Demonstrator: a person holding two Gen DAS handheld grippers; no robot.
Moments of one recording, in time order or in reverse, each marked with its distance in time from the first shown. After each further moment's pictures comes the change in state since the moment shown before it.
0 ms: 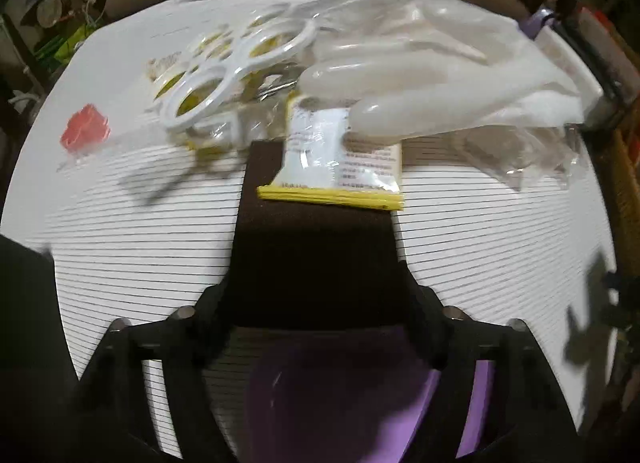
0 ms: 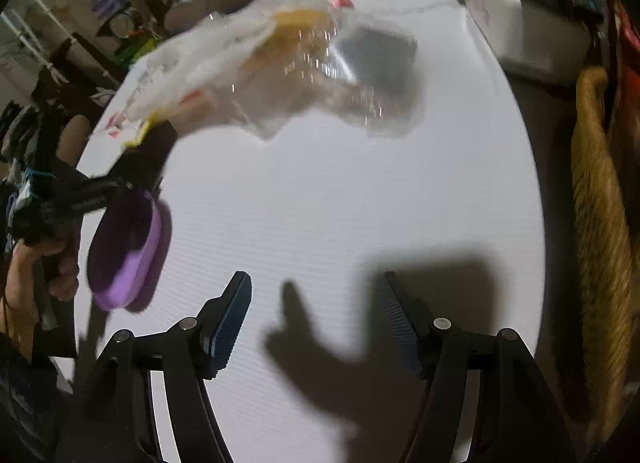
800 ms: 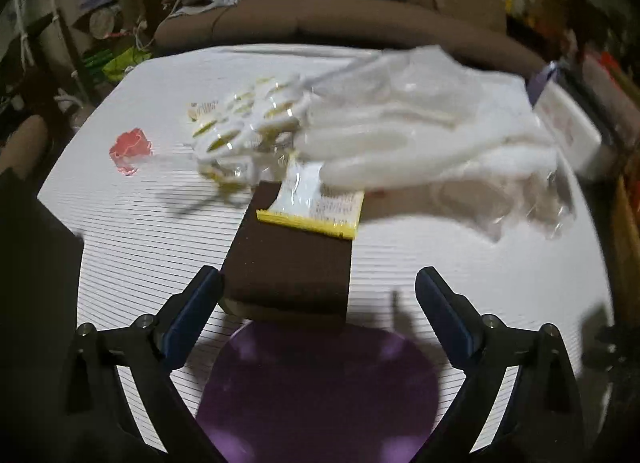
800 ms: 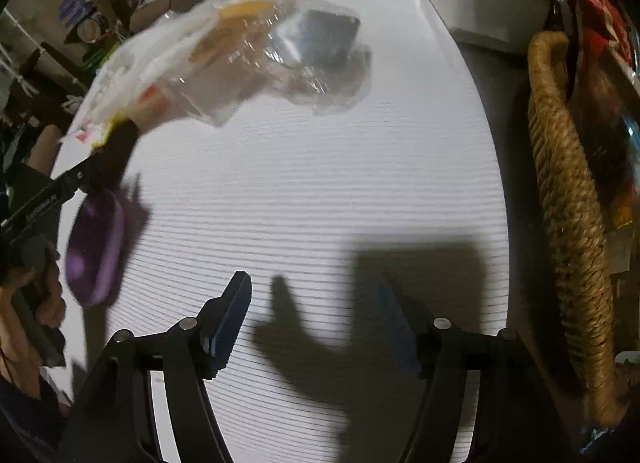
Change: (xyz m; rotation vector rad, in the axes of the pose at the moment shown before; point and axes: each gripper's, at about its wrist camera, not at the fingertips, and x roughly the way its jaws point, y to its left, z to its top) left arm -0.036 -0.029 -0.016 -0.089 -0.216 0.105; right arm 0.001 -0.016 -0.017 0.092 0.071 -0.096
